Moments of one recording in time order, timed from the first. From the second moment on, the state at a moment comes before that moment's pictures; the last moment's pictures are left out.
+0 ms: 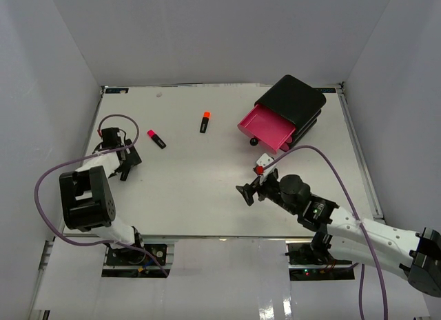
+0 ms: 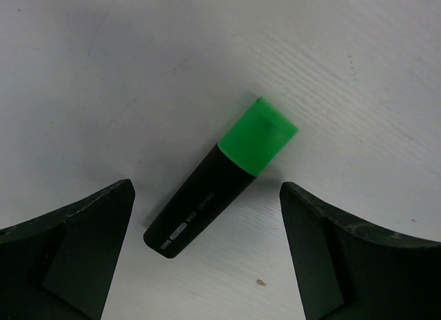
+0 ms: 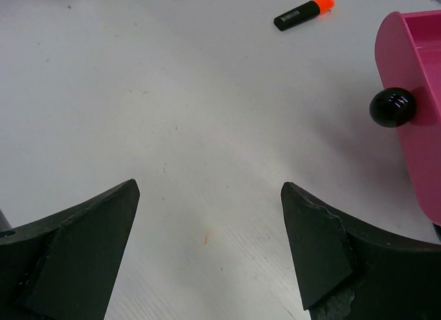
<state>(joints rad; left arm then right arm) 0.19 1.54 0.83 -0.27 -0.17 -0.25 1.02 0.81 0.42 0.15 0.17 -0.03</state>
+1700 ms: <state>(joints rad) 0.21 1.67 0.92 -0.23 -0.07 -0.36 1.02 0.82 0.38 0.23 0.23 -0.03</state>
